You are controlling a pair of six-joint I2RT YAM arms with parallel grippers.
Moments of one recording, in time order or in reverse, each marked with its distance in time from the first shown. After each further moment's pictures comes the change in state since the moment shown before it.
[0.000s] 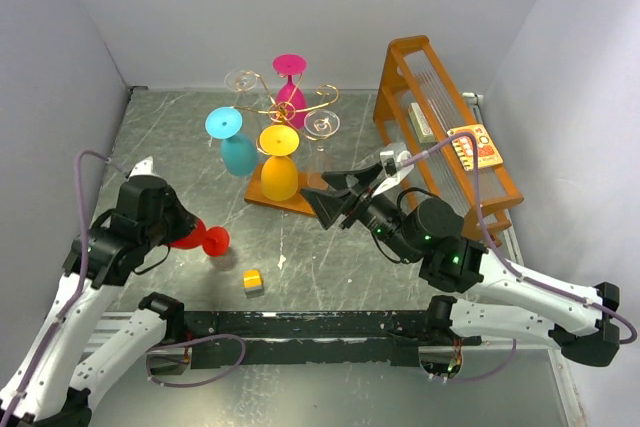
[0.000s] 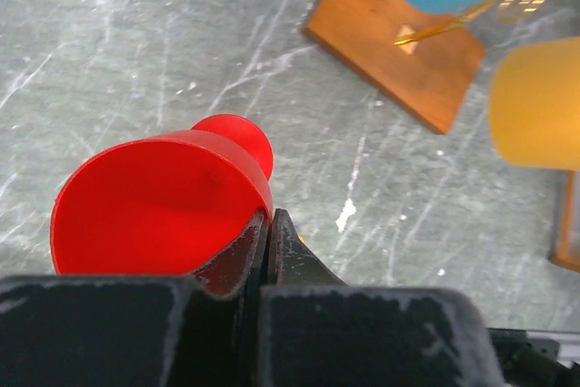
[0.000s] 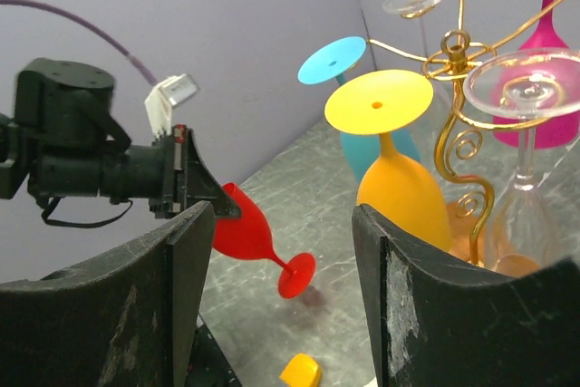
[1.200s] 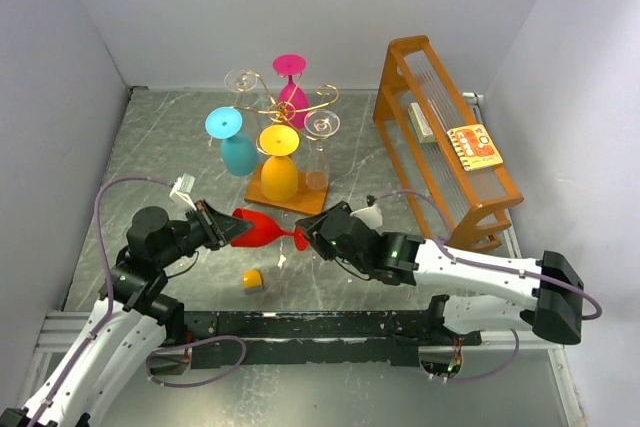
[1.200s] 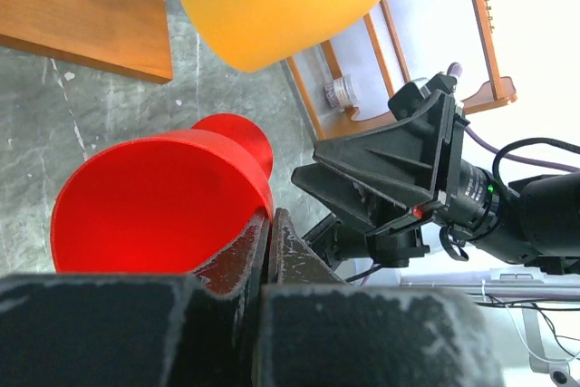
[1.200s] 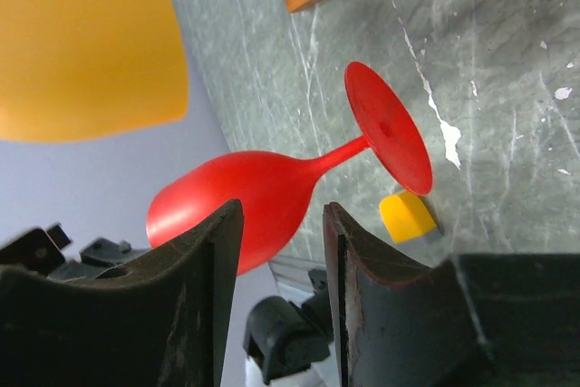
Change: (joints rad) left arm -0.001 -0.266 -0.512 0.787 0.655 -0.191; right arm 0.000 0.291 -0.108 -0.448 0.160 1.457
